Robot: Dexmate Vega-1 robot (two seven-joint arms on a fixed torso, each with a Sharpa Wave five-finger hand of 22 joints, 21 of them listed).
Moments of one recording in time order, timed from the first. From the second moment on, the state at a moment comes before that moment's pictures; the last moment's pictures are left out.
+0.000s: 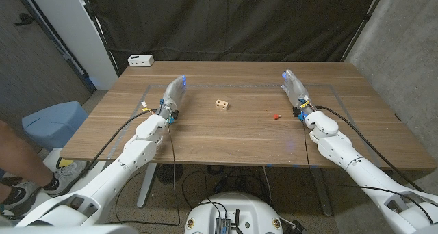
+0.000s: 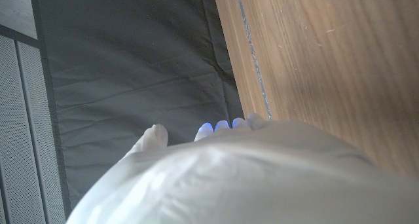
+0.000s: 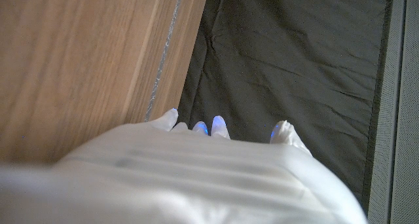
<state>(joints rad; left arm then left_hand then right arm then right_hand) 0.85 0.49 0.38 -1.29 -0.64 -0.30 -0.02 0.08 0.10 0.61 0.11 0.17 -0.05 -0.03 0.19 0.17 -0.09 -0.04 0.20 0.17 -0.17 0.05 0.18 0.16 -0.14 0.01 0.20 0.17 -0.84 -0.51 -0.37 -1.29 0.64 0.30 0.04 0.24 0.12 0.23 -0.05 0.18 0.08 -0.08 0.18 0.18 -0.09 -0.07 0.18 0.17 -0.17 0.00 0.19 0.18 -0.04 -0.02 0.20 0.17</state>
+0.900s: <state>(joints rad) 0.82 0.58 0.41 -1.37 -0.53 -0.25 -0.01 0.10 0.11 0.61 0.08 0.17 -0.03 -0.04 0.19 0.17 -0.06 -0.06 0.21 0.17 -0.17 0.06 0.17 0.16 -0.16 0.02 0.19 0.17 -0.82 -0.49 -0.39 -1.29 0.61 0.29 -0.01 0.24 0.12 0.24 -0.06 0.19 0.08 -0.09 0.18 0.18 -0.09 -0.07 0.18 0.17 -0.17 -0.01 0.19 0.18 -0.02 -0.01 0.20 0.17</state>
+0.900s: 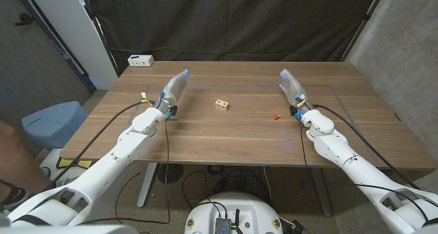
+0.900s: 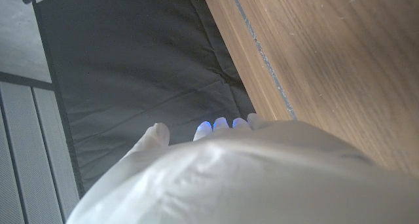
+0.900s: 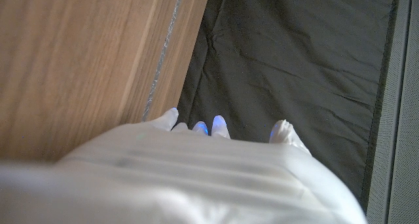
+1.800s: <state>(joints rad) 0.78 0.77 0.45 -1.57 -0.27 -0.09 0.02 0.25 0.04 0.63 -0.13 0.20 0.10 -0.11 0.21 0.17 0.06 -0.12 0.22 0.18 -0.16 0.05 0.18 0.17 -0.13 0.07 0.19 0.17 -0.82 -0.49 -0.39 -1.28 0.60 0.29 -0.03 0.24 0.12 0.24 -0.06 0.19 0.08 -0.09 0.18 0.18 -0.08 -0.07 0.18 0.17 -0.17 -0.01 0.19 0.18 -0.02 -0.01 0.20 0.17</state>
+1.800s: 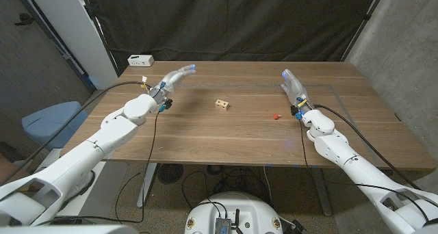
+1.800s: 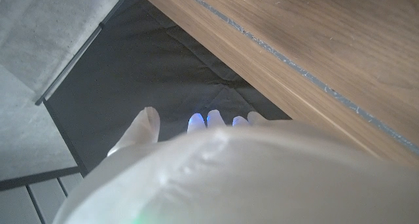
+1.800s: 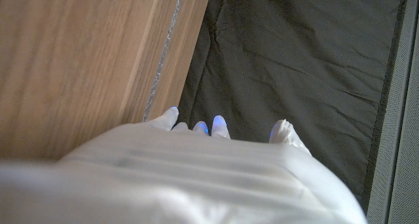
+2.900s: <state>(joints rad) 0.54 0.86 0.64 -1.72 0.21 0.13 -0.17 0.48 -0.03 0.67 -0.19 0.18 0.16 -0.17 0.22 0.18 0.16 -0.18 0.24 0.19 -0.10 0.04 0.19 0.17 -0.15 0.13 0.18 0.17 -0.76 -0.47 -0.39 -1.18 0.61 0.30 0.01 0.23 0.11 0.23 -0.06 0.19 0.08 -0.09 0.18 0.18 -0.08 -0.07 0.18 0.17 -0.17 -0.01 0.19 0.18 -0.01 -0.01 0.20 0.17</state>
